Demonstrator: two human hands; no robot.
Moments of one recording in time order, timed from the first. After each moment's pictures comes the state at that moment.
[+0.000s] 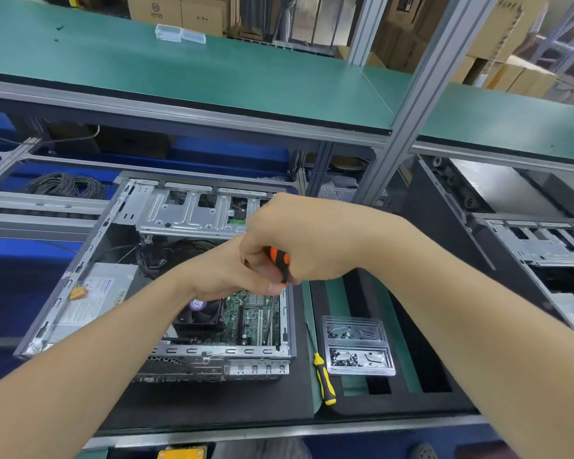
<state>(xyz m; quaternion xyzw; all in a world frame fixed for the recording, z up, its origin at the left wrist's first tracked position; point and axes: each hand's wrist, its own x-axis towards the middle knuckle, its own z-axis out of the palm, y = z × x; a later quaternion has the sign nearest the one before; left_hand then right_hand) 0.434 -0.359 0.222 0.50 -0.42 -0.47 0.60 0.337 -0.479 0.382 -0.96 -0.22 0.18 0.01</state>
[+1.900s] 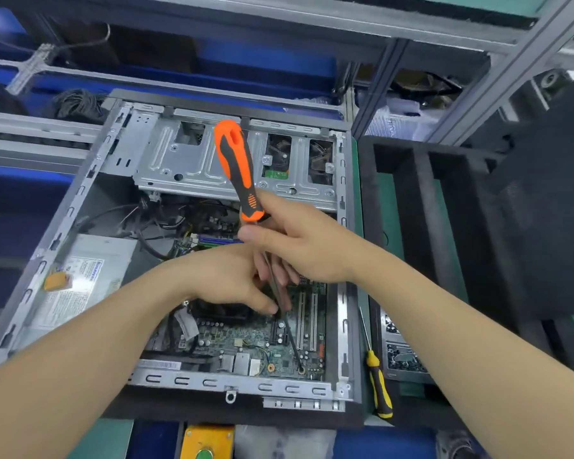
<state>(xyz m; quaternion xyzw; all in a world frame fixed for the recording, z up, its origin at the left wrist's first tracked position) 0.492 -0.337 0.133 0.74 -0.43 -0.44 0.28 0.433 -0.501 0.184 -0.82 -0.13 0.17 0.53</state>
